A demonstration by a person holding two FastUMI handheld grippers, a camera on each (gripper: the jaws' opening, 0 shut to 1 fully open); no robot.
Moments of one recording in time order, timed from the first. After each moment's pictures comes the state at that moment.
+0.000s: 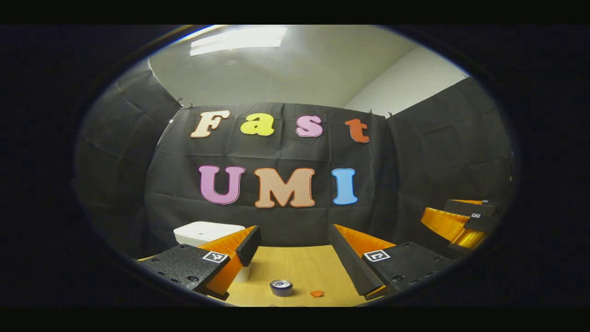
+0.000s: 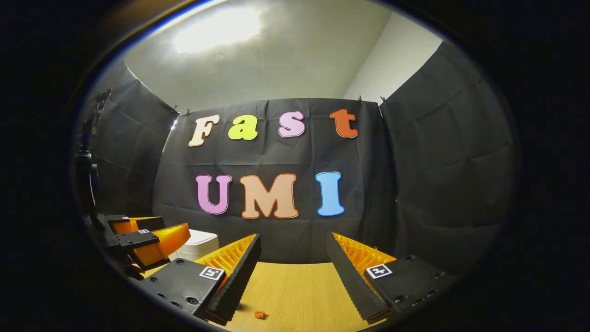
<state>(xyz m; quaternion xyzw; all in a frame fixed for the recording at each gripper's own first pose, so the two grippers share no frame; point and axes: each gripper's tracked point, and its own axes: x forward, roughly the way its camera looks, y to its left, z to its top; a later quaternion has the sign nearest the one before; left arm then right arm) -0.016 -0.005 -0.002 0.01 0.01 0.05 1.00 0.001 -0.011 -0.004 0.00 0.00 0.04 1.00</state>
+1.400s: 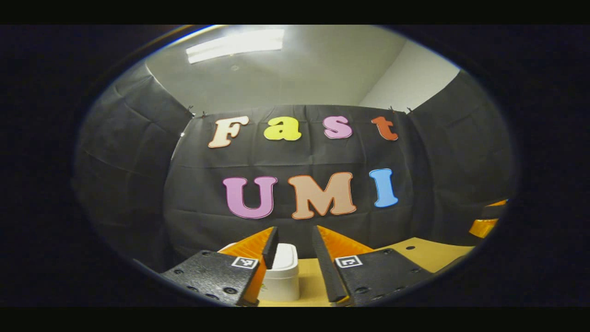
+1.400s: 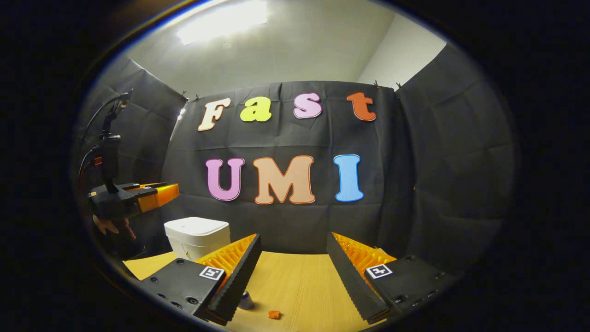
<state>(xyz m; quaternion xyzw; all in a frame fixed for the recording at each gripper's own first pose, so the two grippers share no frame) 0.054 0.151 -0.005 0.05 -0.01 0.09 0.99 0.050 0.060 -0.051 -0.01 0.05 0.06 1.00</state>
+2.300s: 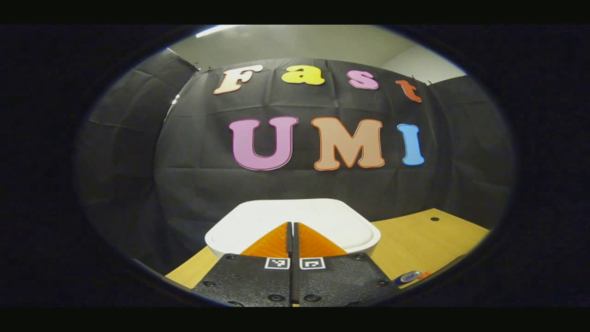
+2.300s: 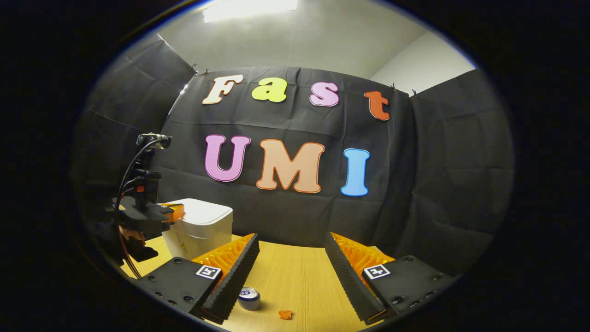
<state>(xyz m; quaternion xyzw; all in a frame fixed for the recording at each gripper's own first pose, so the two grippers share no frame) 0.099 0.268 -0.150 0.01 0.12 0.11 0.99 0.067 0.145 -0.073 -0.08 0.07 0.03 0.99</state>
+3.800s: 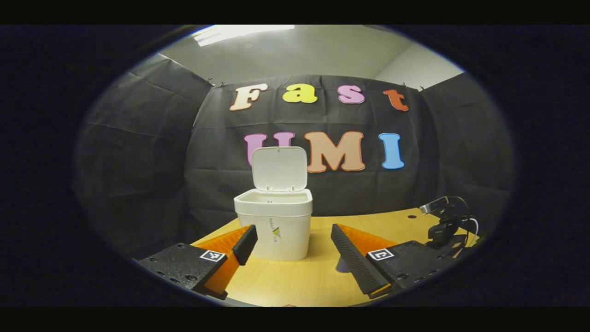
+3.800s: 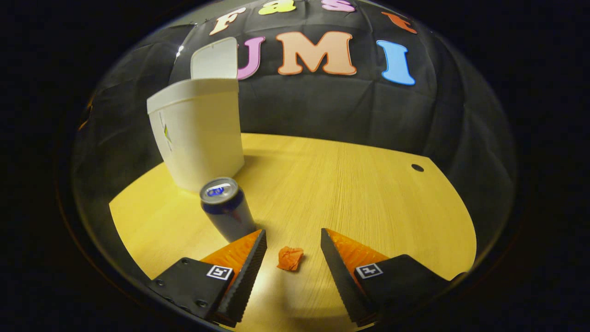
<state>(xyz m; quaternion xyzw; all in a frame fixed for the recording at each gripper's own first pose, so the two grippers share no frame) -0.085 0.147 -0.106 0.03 0.13 0.16 0.98 0.096 0.105 -0.389 -0.08 0.39 0.14 0.91</state>
